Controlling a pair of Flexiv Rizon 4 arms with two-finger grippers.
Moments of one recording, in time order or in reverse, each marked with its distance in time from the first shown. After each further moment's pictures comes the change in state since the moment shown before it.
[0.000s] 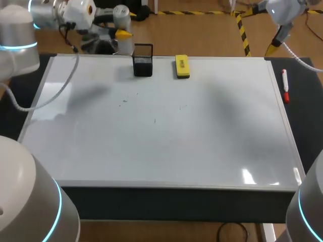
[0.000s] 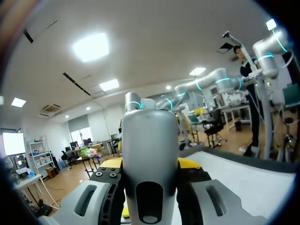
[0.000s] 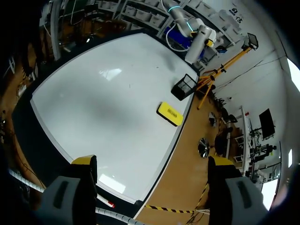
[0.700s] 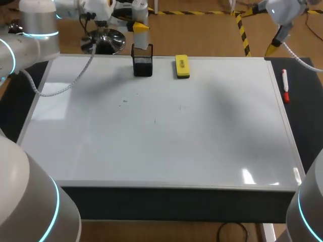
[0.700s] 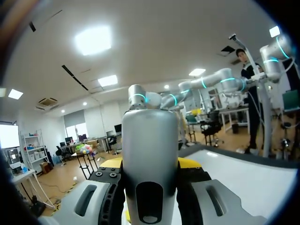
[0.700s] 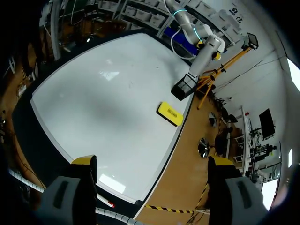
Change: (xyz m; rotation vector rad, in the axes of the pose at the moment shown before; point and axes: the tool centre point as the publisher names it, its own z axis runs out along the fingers) left arm -0.046 0.031 0.035 -0.007 0.040 -0.052; right arm 0.000 0.000 0.000 0.001 0.000 0.000
